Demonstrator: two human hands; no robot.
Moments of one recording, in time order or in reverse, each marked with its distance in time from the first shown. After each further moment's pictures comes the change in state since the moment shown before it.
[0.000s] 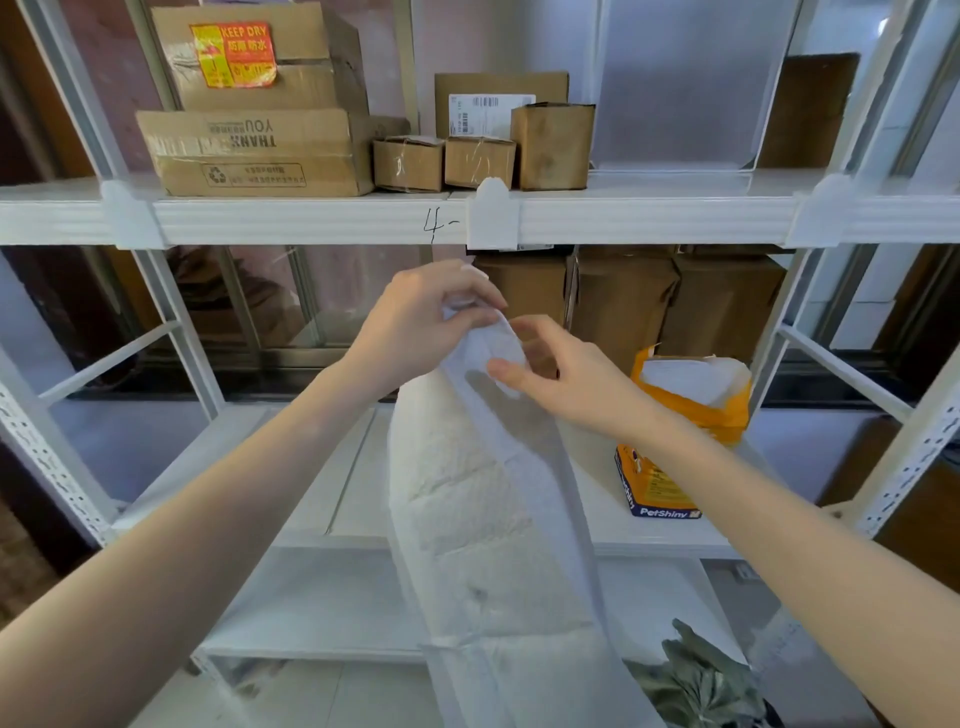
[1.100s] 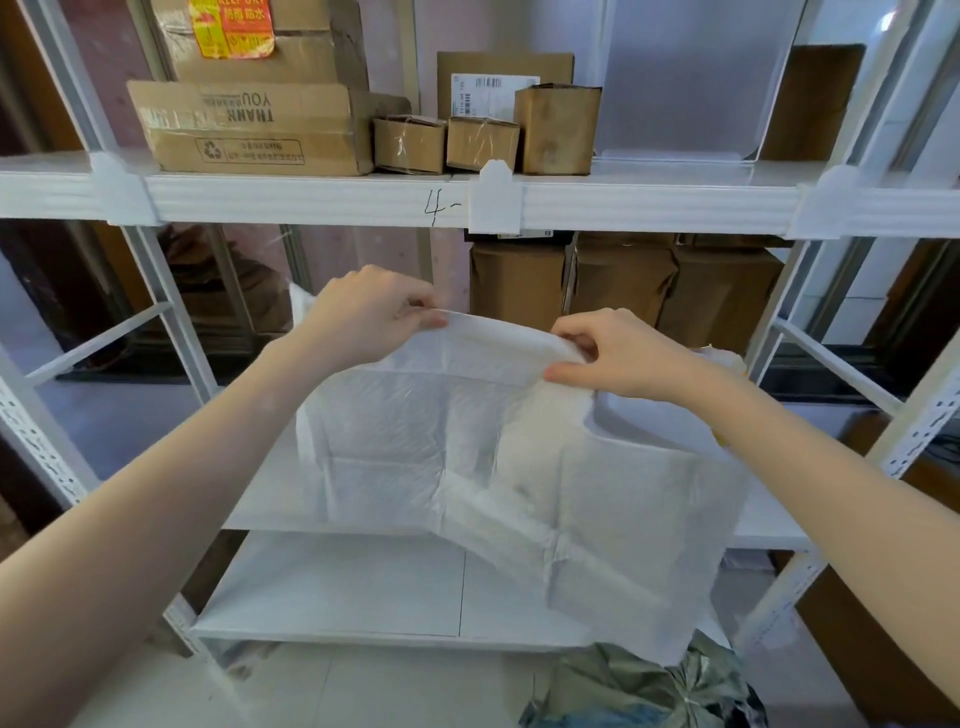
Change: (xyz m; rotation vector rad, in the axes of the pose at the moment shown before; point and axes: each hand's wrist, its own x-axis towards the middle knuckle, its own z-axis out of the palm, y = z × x) left_hand -0.011 -0.031 -0.027 0.425 -0.290 -0.198; right_hand 0.001 0.011 -0.039 -0.338 -0.142 -0.052
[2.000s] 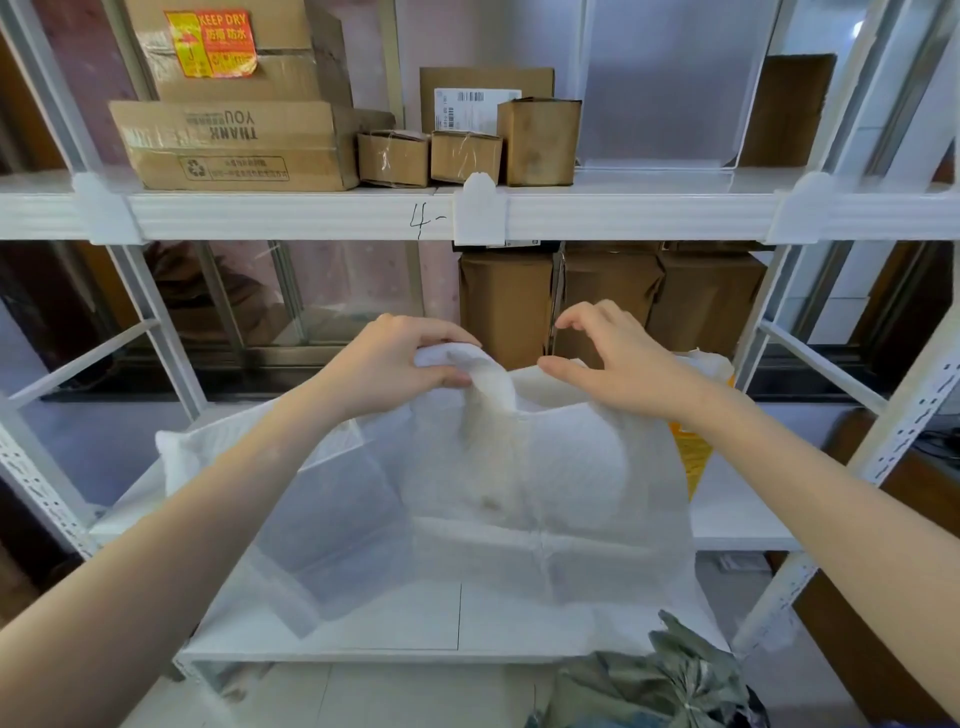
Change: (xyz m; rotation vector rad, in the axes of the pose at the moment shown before) left_hand -0.012 0.023 0.020 -0.384 -0.095 0.057; right_hand -0.009 0.012 0.003 -0.045 0.119 0.134
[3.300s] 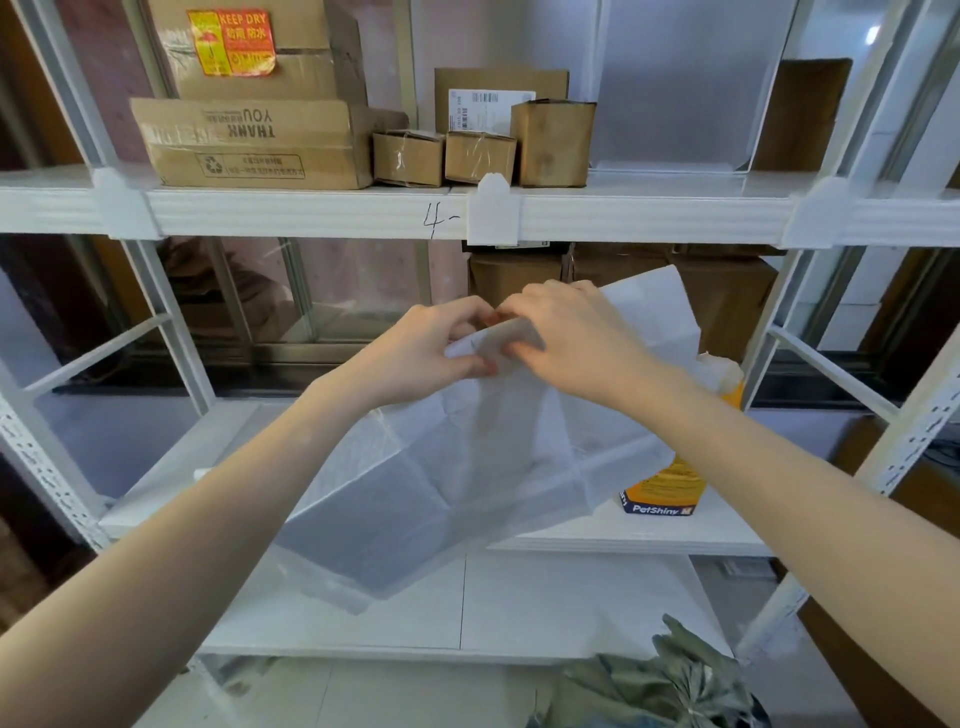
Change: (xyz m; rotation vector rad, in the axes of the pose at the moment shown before) left_hand 0.009 0.011 0.003 -0.043 0.002 0.021; right_hand 0.024 -0.054 0.009 -0.390 0.228 -0.339
